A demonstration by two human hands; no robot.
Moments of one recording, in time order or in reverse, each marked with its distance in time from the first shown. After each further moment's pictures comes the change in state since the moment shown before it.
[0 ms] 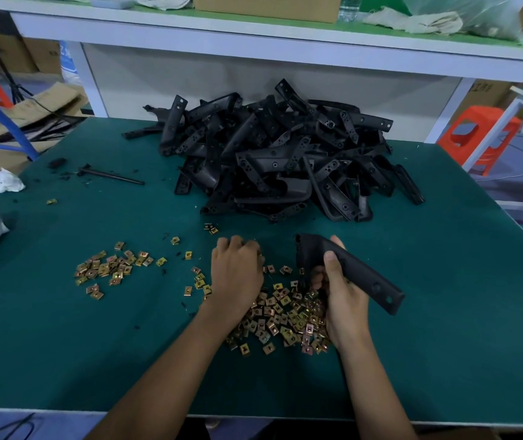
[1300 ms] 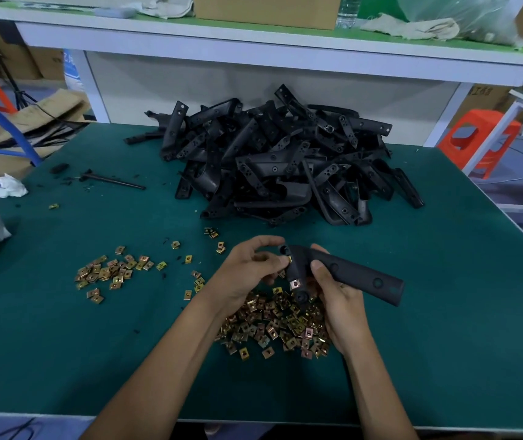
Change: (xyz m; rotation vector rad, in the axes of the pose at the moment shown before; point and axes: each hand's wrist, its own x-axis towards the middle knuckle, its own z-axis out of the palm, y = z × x) left_hand -0.001 0.011 -0.030 -1.340 -0.452 -0.208; right_hand -0.001 -0.005 -0.003 0.001 -0.151 0.105
